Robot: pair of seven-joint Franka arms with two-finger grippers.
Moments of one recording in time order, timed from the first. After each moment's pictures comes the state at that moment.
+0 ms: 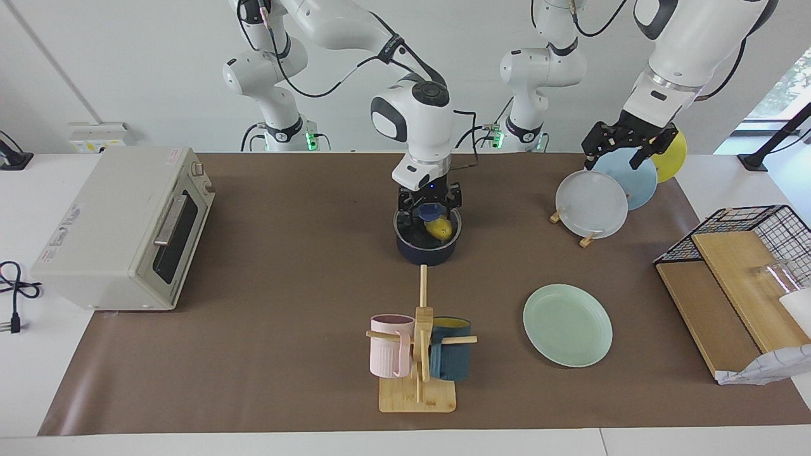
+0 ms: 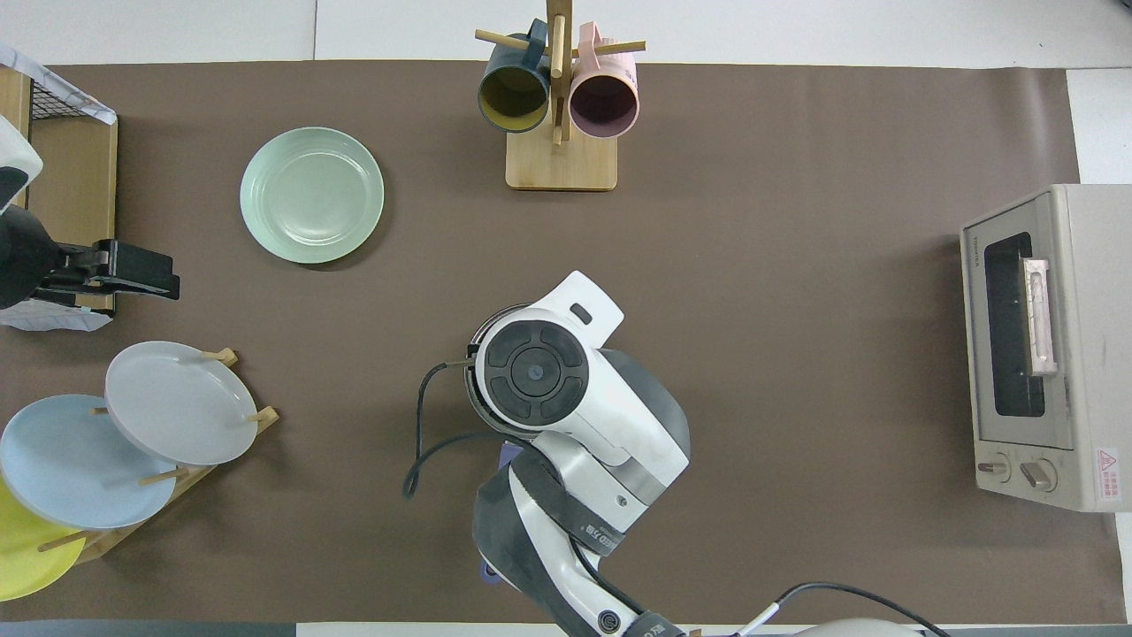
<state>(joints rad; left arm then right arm) -0.10 -0.06 -0.04 -1.62 -0.03 1.55 -0.09 0.64 0.28 0.07 -1.75 -0.07 2.15 0.76</state>
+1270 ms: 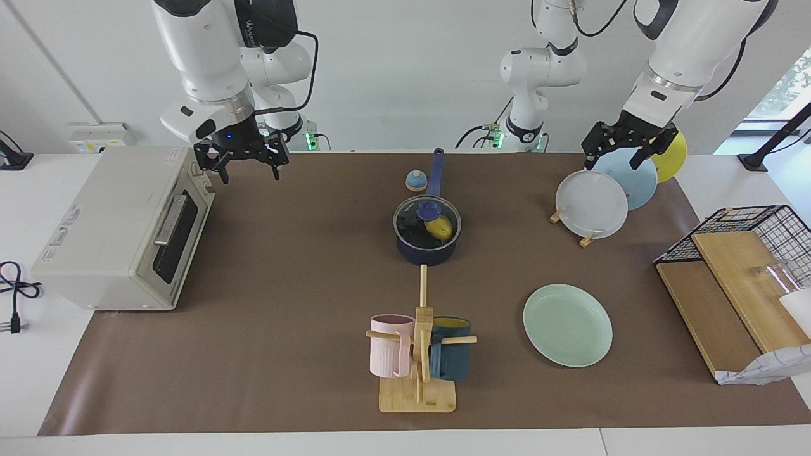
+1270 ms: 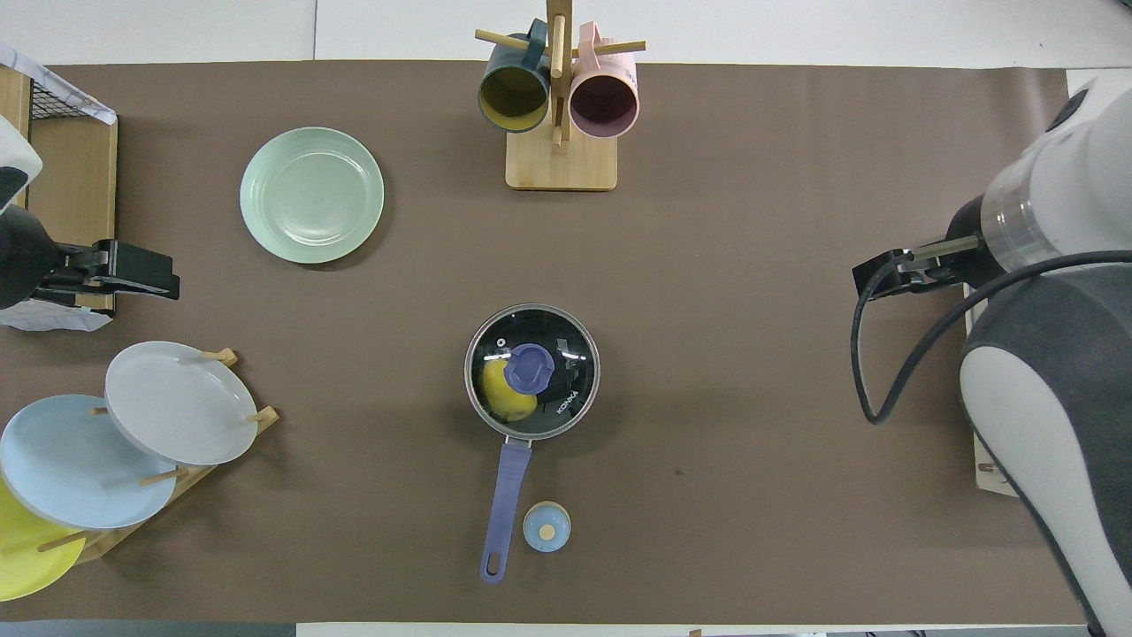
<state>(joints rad) -0.10 -0.06 -0.04 -1.62 -0.03 1.55 -0.09 0.14 -0.02 0.01 -1.64 -0.06 1.57 0.03</state>
